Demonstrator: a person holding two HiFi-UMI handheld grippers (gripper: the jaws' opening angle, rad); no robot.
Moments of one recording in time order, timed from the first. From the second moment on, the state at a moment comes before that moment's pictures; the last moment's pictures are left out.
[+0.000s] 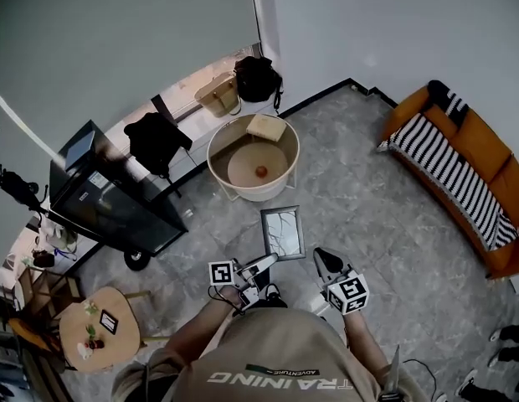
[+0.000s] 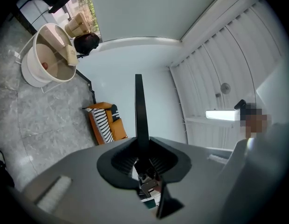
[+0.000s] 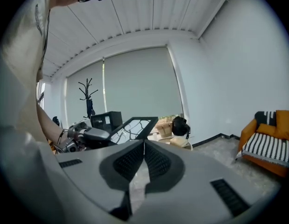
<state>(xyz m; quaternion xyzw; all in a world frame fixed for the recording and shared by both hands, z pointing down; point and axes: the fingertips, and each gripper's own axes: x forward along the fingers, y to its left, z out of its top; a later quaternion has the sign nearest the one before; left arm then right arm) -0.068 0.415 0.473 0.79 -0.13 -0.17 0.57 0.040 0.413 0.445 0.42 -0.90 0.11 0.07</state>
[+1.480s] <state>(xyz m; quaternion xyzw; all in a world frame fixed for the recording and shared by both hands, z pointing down) -0.042 0.130 0.489 0.76 -0.14 -0.18 0.61 0.068 0.089 0.463 0.41 -0.90 0.11 0.09</state>
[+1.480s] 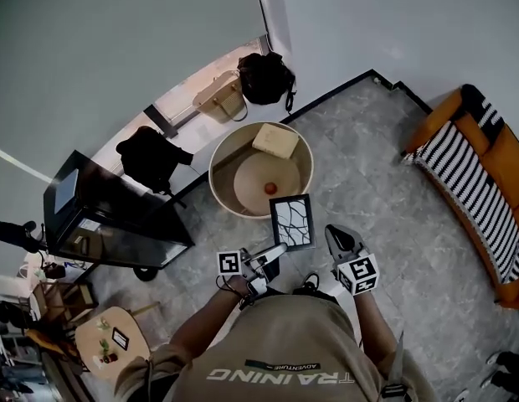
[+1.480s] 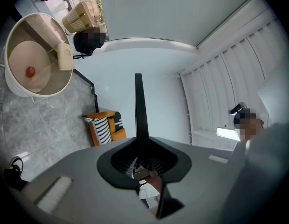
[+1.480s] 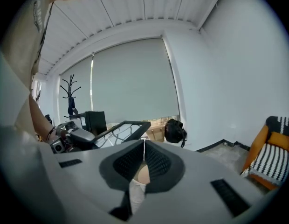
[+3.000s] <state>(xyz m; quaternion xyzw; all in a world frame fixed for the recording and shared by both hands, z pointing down) -0.062 -0.194 0.681 0.65 -0.11 -0.06 0.75 0.048 -0.188 0.574 0.52 -0.81 0.22 0.17</state>
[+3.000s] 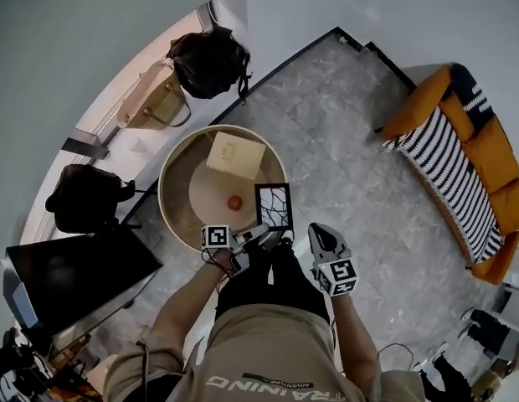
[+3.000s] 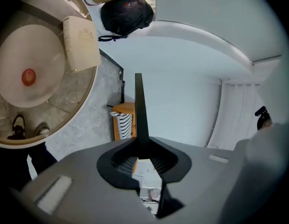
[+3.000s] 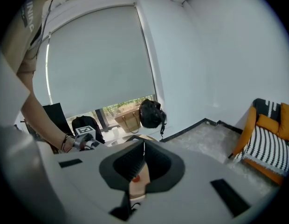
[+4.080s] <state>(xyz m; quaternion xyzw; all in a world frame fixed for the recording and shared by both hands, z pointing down) -0.037 -0.285 0.920 0.54 -0.13 -0.03 0.83 0.092 -0.238 0.828 0.53 -0.76 0.32 0.19</state>
